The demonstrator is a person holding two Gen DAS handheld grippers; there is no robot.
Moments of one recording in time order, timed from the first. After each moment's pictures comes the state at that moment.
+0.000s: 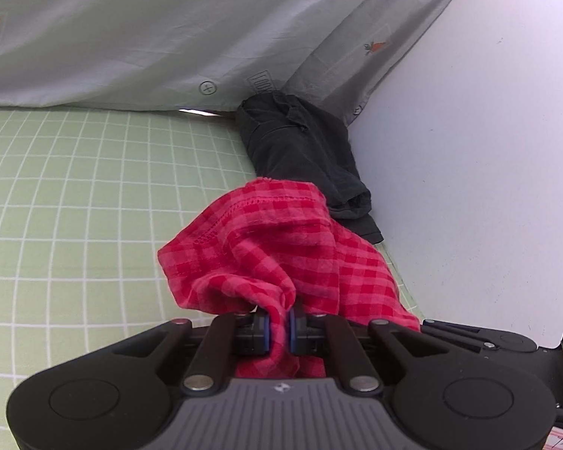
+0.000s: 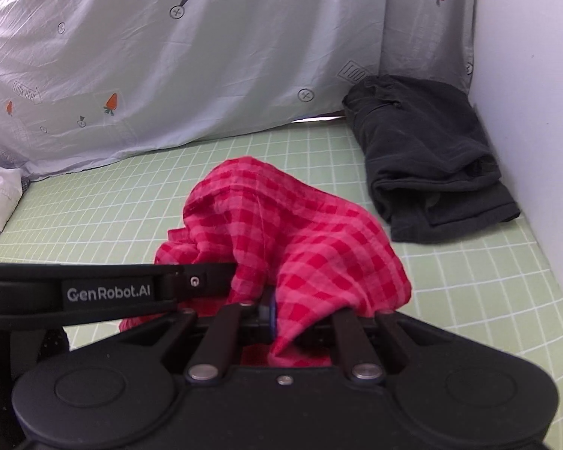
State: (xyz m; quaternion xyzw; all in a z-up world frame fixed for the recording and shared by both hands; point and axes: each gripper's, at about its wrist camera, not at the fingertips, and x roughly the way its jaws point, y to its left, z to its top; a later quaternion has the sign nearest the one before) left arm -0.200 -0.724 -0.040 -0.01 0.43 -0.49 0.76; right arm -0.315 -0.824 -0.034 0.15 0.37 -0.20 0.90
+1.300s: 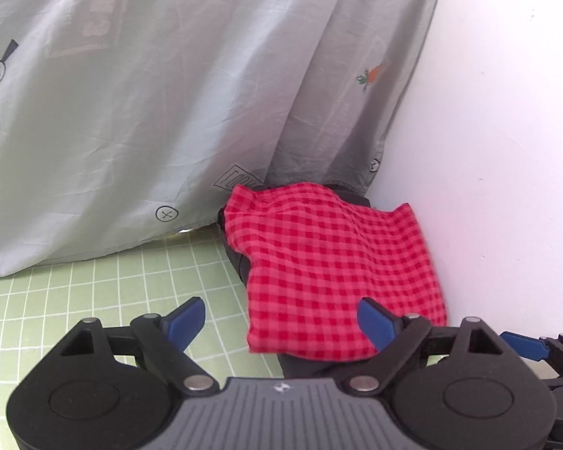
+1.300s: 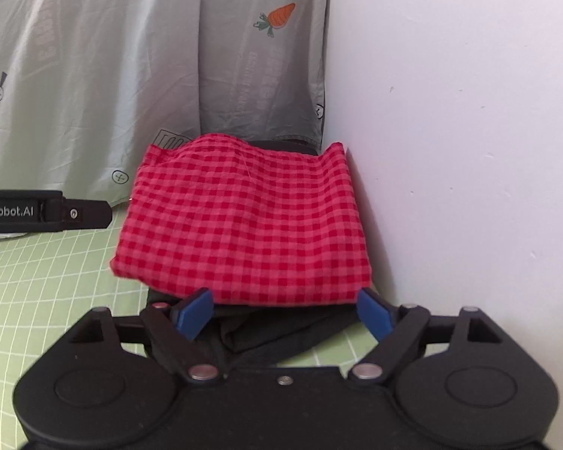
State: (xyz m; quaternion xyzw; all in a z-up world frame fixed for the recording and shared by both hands) left arm -0.148 -0.875 0.000 0.08 0.33 -0.46 0.82; right arm -0.309 -0.973 -0.028 0.14 0.32 -0.36 0.87
